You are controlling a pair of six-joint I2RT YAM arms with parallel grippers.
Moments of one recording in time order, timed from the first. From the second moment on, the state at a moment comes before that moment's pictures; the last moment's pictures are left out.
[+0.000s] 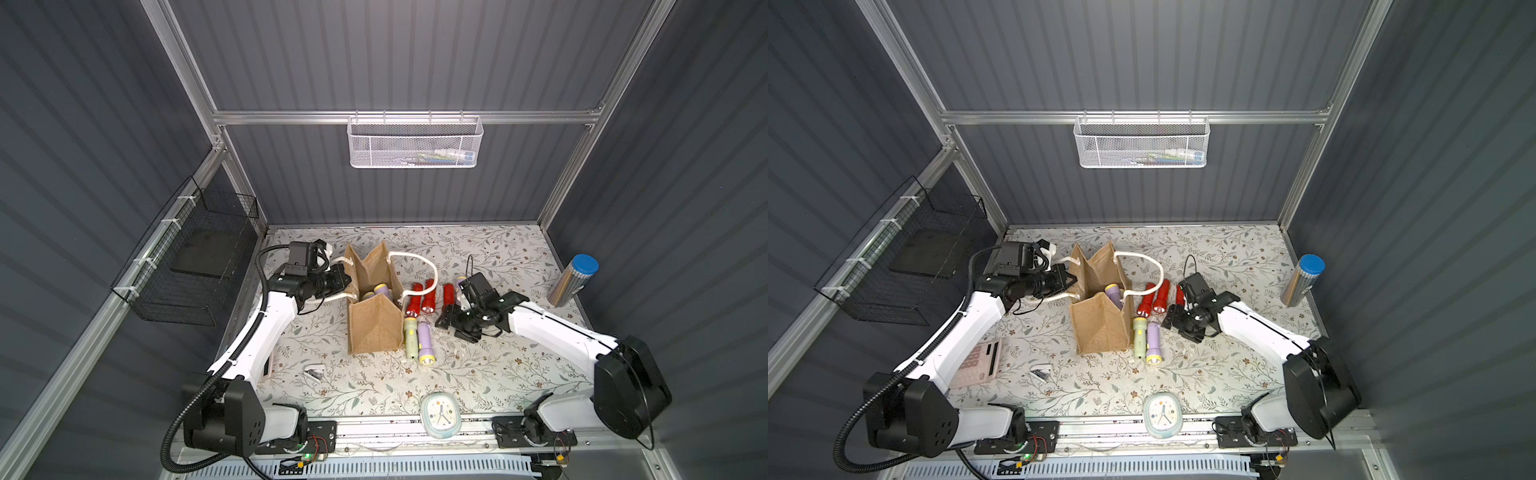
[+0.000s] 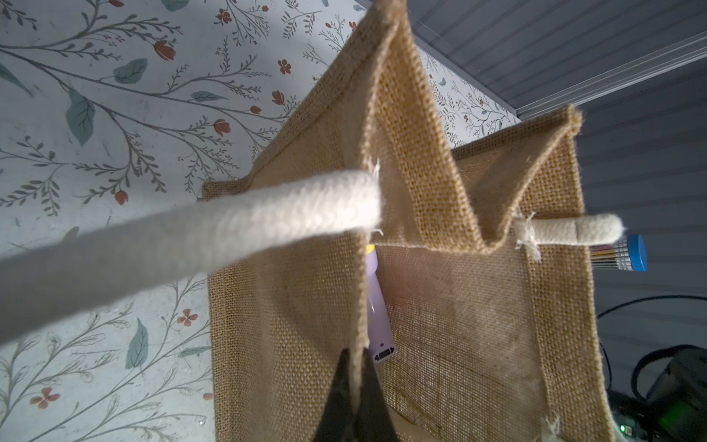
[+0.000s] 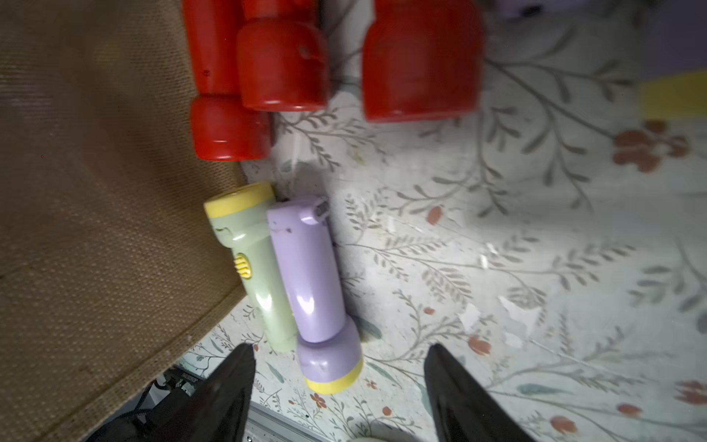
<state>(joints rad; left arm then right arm) -0.20 1.33 1.11 -0.58 0.42 -0.49 0.55 1.45 0.94 -0.61 -0.29 0.85</state>
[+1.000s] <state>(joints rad) -0.20 1.32 1.10 -0.58 0.42 -0.49 0.67 1.82 1.18 -0.72 -0.25 0.77</state>
